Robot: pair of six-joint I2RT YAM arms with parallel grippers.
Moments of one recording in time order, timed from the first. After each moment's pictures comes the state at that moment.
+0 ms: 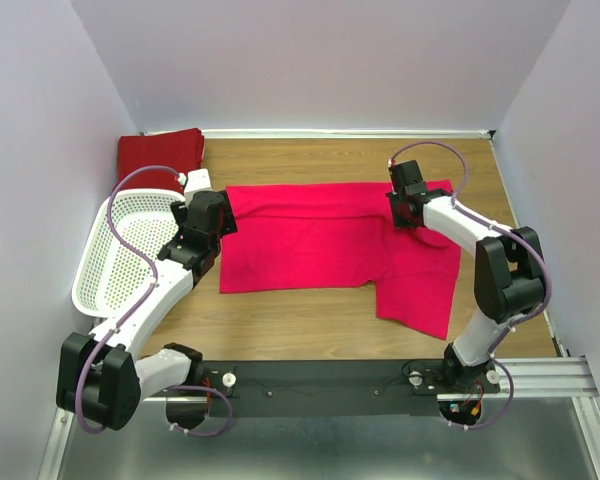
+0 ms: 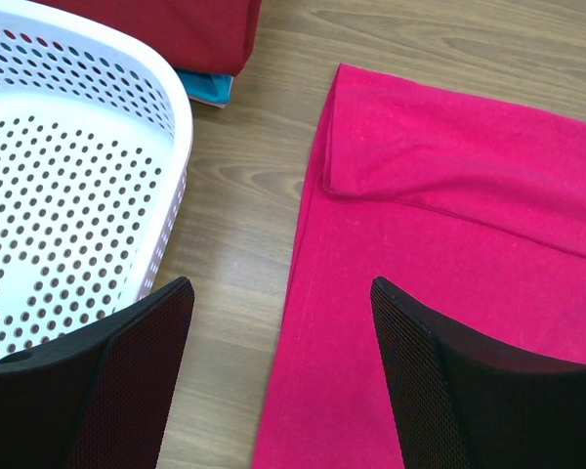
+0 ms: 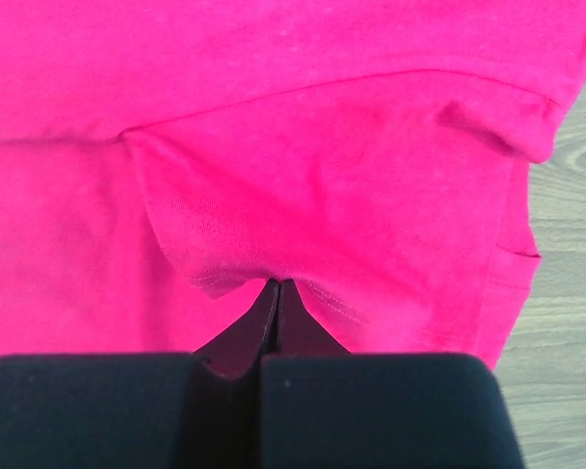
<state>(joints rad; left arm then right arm) -0.34 1.13 0.77 -0.18 -0.50 -0.34 0.31 1.74 1.16 -0.41 0.32 0.04</state>
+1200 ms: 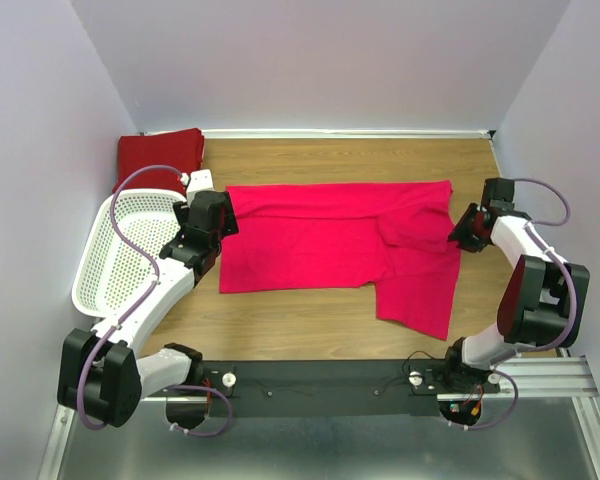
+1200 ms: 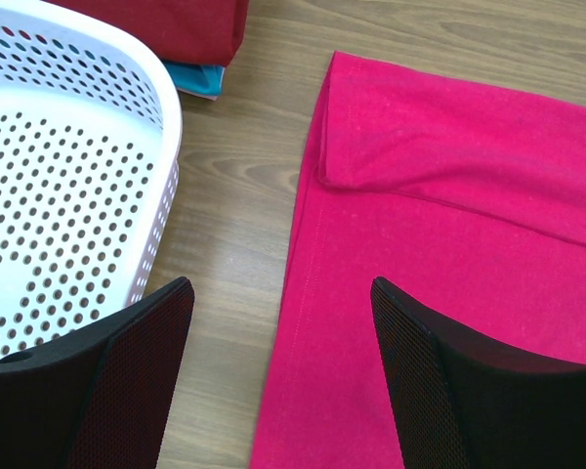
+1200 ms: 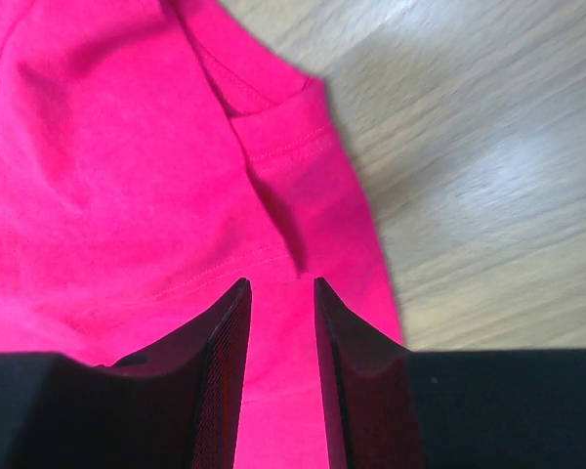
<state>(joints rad) -0.34 1.15 0.77 -0.18 -0.48 -0.33 -0.22 1.54 0.97 -0.47 -0.02 0.41</state>
